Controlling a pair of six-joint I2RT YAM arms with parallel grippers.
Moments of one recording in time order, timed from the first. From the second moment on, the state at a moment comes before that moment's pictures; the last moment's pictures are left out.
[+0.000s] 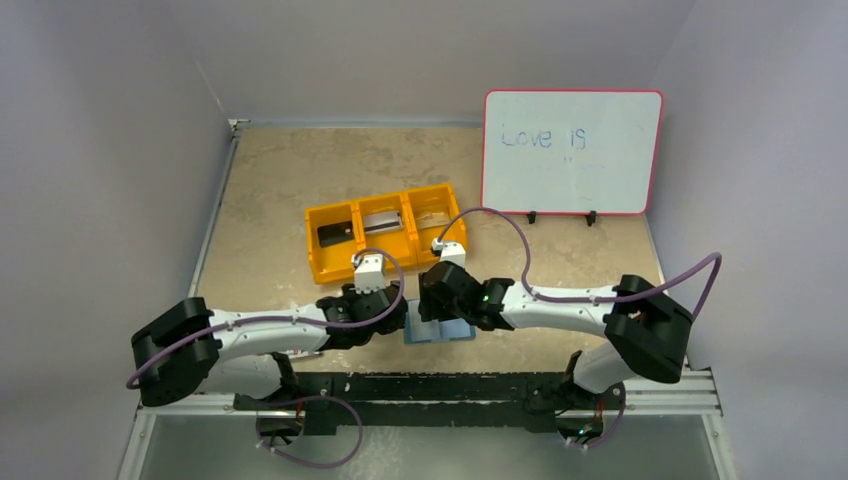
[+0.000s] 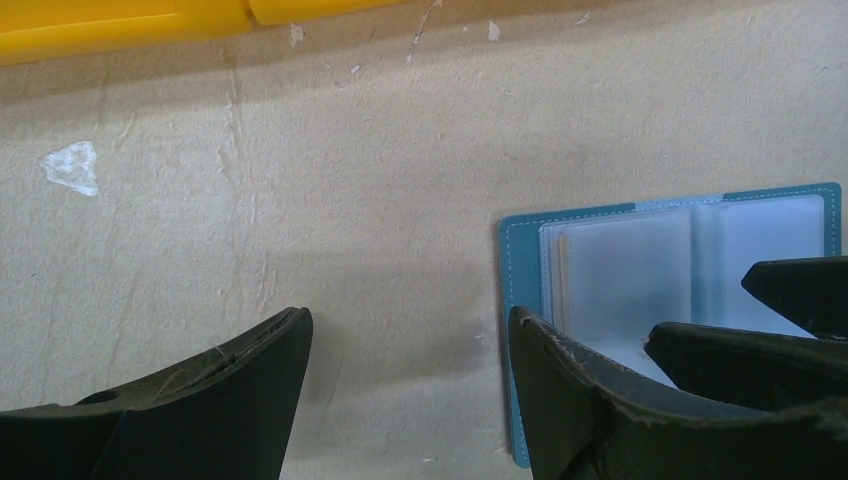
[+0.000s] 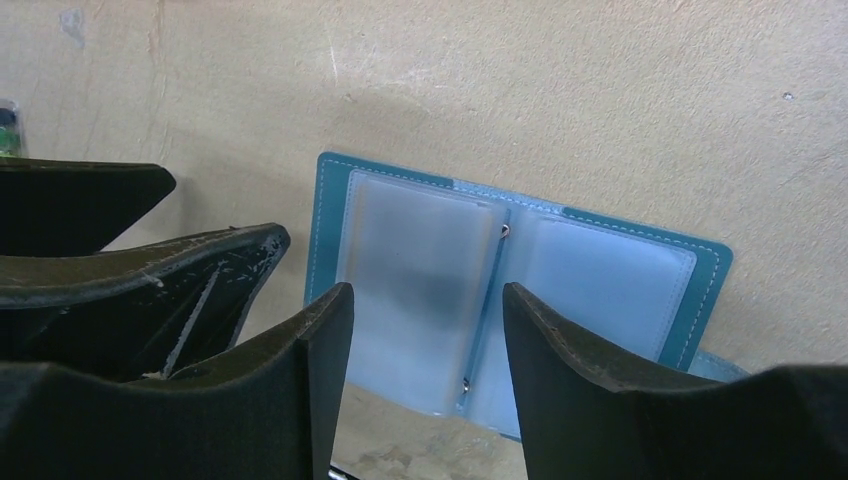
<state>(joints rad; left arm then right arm) -1.10 1.24 0.53 -0.30 -0.59 -1.01 1.09 1.47 0.77 -0.21 0.31 0.81</state>
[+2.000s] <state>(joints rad) -1.10 1.27 0.38 0.08 -0.48 -1.16 1.09 1.46 0.63 0.00 0.22 0.96</state>
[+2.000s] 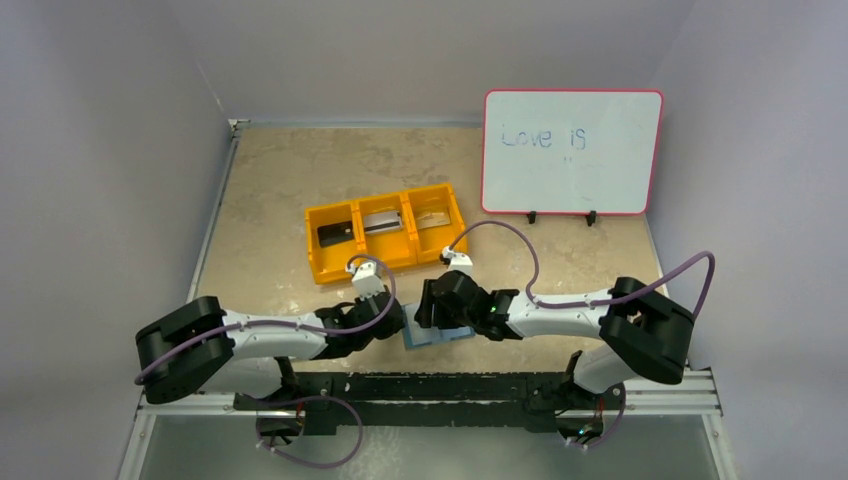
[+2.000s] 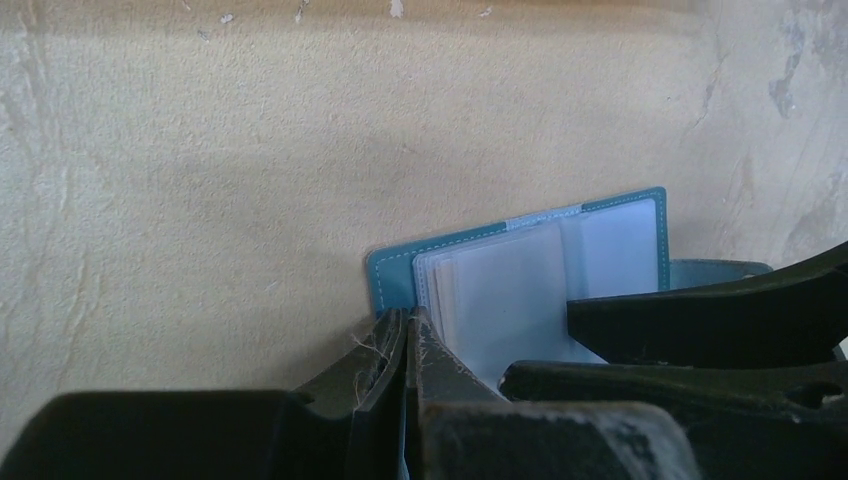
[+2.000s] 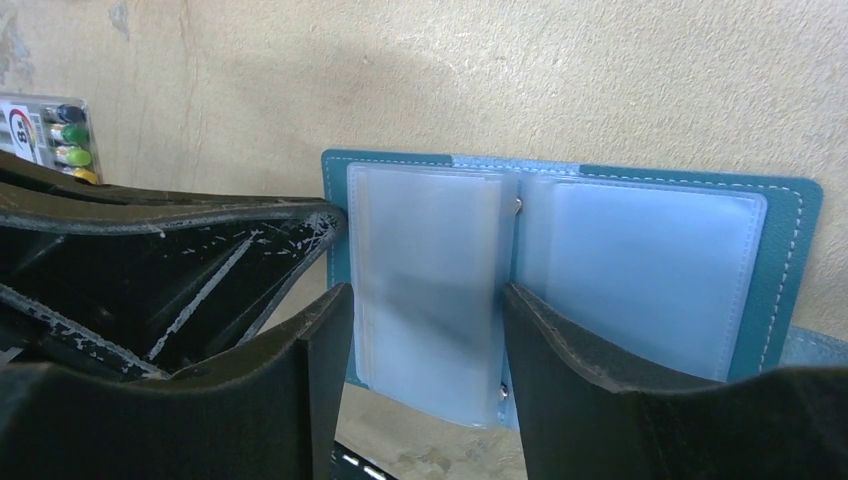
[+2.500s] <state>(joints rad) -1.10 1.30 0.35 0.17 -0.50 -1.21 1.16 1.56 0.77 -0.16 0.36 0.90</state>
